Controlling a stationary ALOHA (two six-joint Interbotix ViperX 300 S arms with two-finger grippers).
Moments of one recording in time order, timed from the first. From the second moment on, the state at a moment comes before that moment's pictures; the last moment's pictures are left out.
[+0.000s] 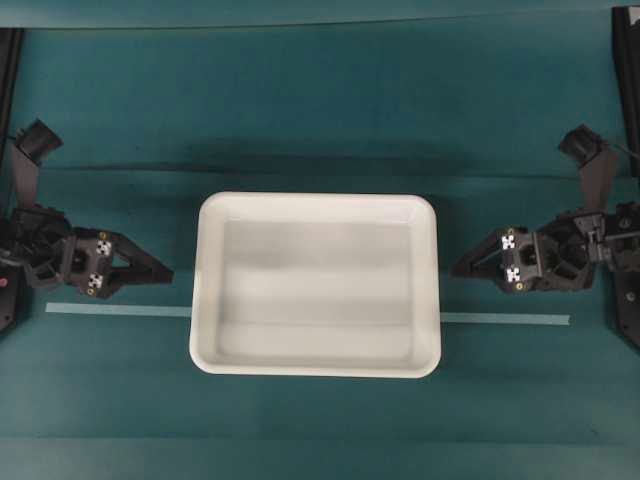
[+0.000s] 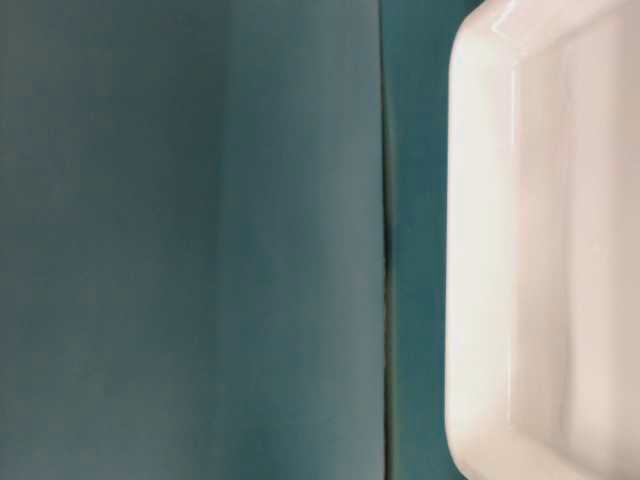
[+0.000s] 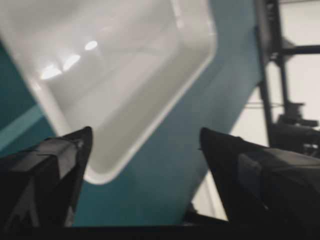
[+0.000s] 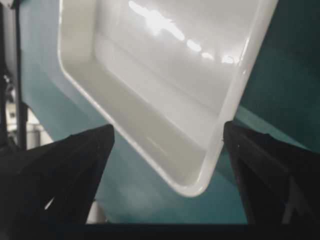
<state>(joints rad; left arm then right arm) -0.01 -0.65 1.20 0.02 -0.10 -1.28 0.00 -0.54 1.19 0.41 -0.04 0.96</state>
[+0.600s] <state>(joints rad) 0.04 -0.32 1.30 0.02 -0.43 -1.27 0.02 -0.32 1.29 0.41 -0.36 0.97</state>
